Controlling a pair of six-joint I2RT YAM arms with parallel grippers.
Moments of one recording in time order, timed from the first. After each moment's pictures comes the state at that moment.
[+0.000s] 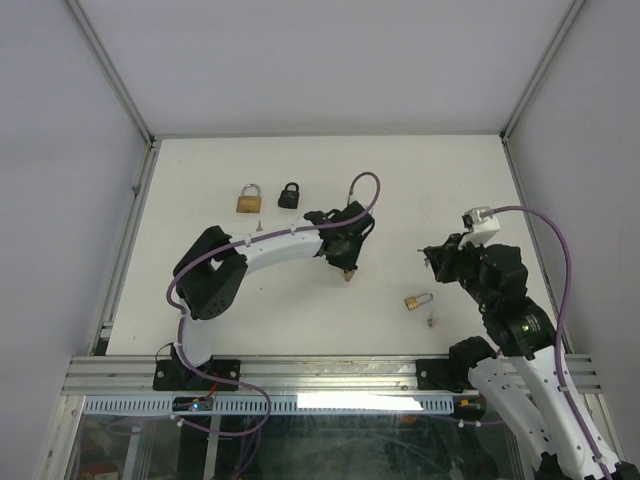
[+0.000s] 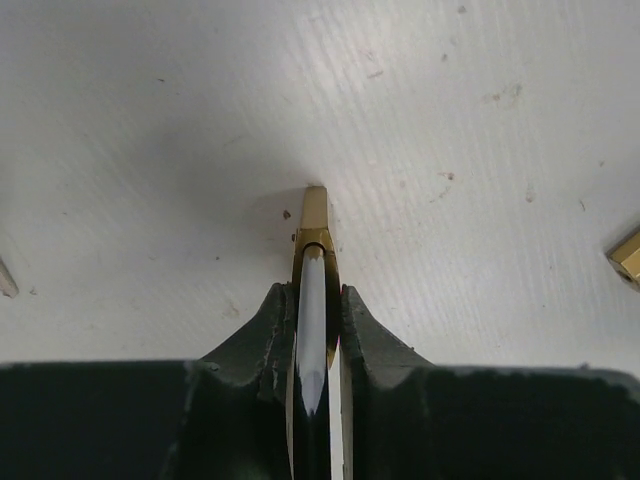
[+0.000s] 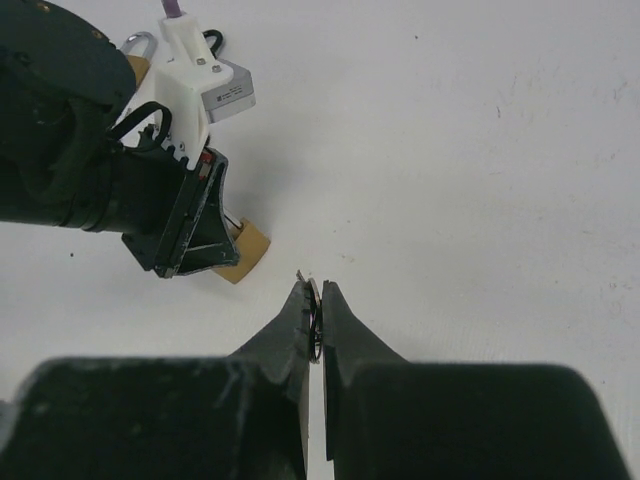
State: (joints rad) left arm -0.96 1.98 1.49 -0.60 -0.10 -0.52; right arm 0.37 0.45 0.66 -0.57 -0.01 0.25
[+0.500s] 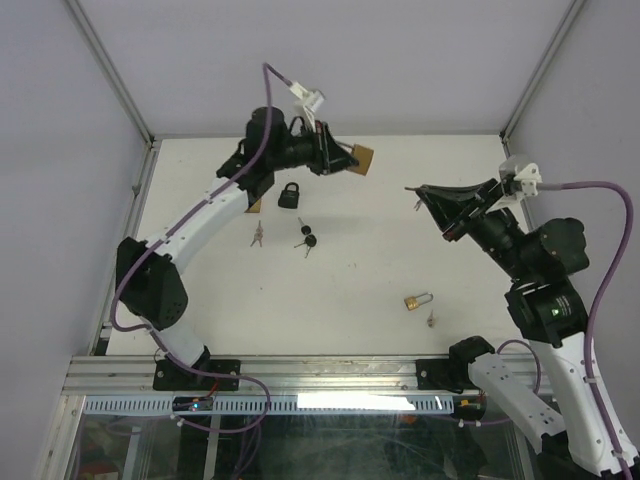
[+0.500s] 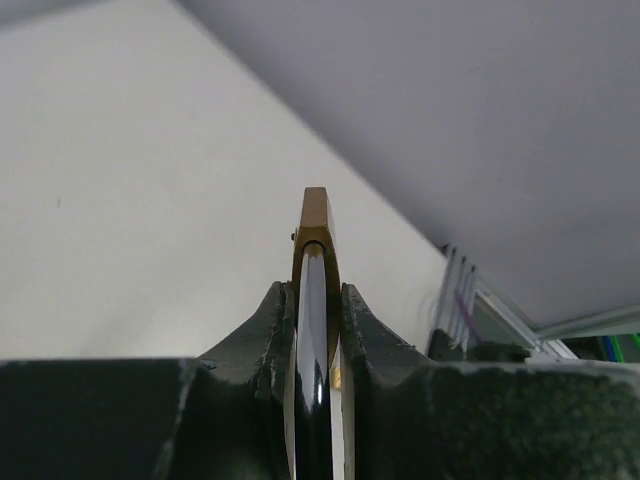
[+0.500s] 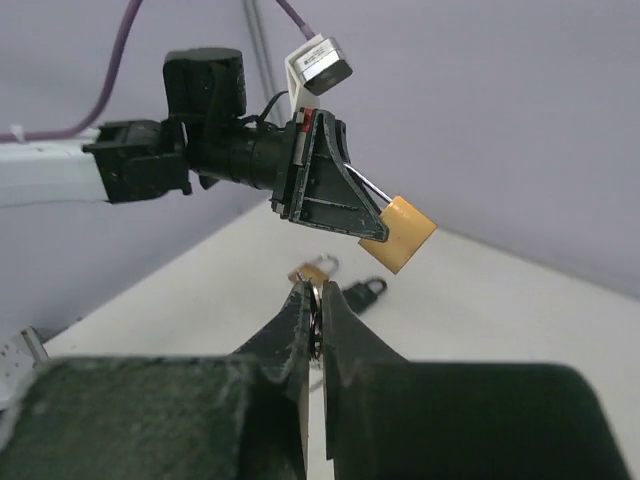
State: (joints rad) left arm -0.59 1.73 1.54 -0.06 0.58 -0.50; right arm 0.37 0.62 1.03 -0.28 -0.32 0.19
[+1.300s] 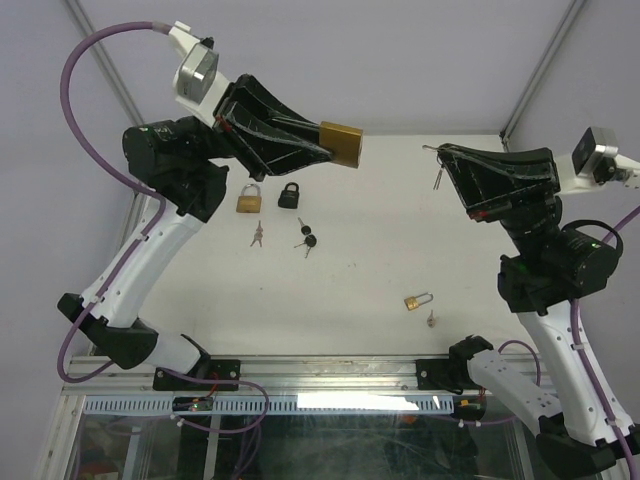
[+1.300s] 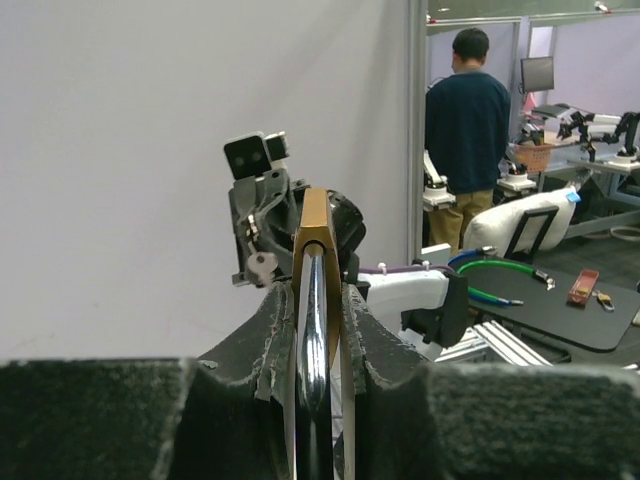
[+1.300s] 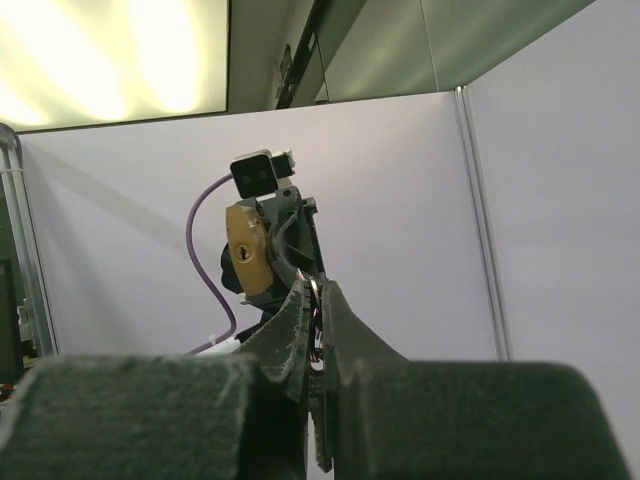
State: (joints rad) left arm -0.65 1.44 1.78 0.78 1.03 -0.92; right arm 0.37 0.80 1.11 0.67 -0.47 0.87
